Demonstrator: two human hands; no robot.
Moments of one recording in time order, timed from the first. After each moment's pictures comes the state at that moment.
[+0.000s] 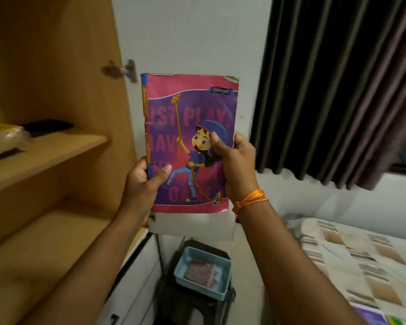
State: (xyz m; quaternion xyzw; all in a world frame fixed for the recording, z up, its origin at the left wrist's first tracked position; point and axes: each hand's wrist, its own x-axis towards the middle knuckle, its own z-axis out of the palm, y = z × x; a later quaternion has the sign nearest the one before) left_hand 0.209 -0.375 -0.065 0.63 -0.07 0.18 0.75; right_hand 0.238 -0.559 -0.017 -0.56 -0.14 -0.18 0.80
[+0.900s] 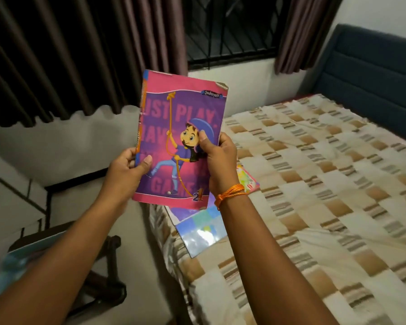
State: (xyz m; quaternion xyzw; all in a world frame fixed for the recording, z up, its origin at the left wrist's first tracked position) left_hand 0.137 -0.825 -0.189 0.70 -0.21 -0.18 0.65; right_hand 0.027 -0.992 -0.175 -0.51 0.25 -0.39 0.73
